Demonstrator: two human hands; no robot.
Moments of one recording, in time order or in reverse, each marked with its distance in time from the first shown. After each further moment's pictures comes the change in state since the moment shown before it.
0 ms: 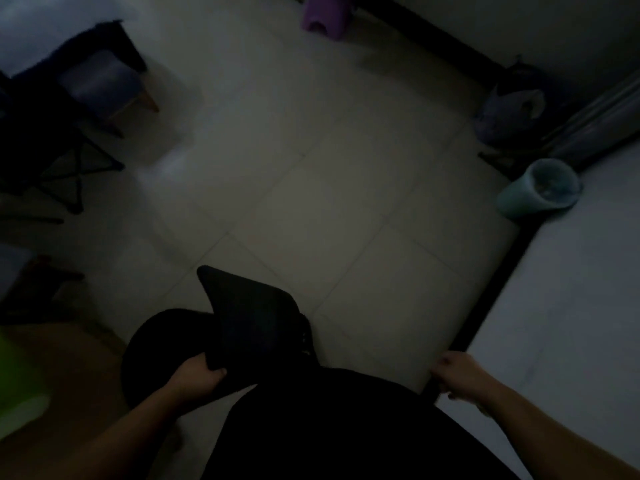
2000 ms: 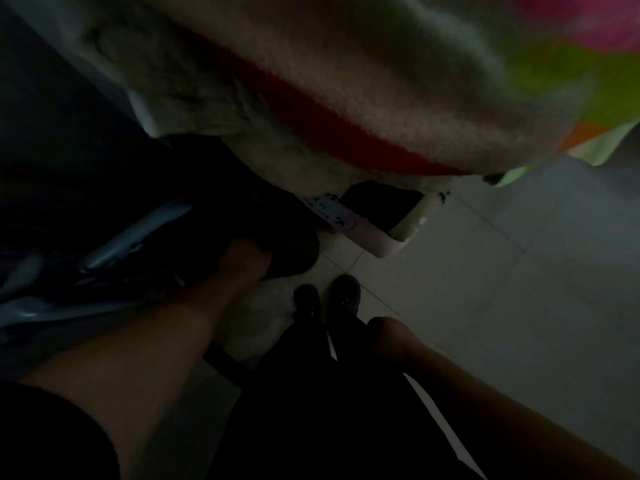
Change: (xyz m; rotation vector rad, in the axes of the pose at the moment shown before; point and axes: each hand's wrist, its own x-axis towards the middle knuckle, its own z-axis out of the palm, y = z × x) left_hand -0.205 -0.536 0.321 -1.140 0.539 -0.748; right_hand -0.189 -0.118 0.623 -1.989 -0.488 -0.888
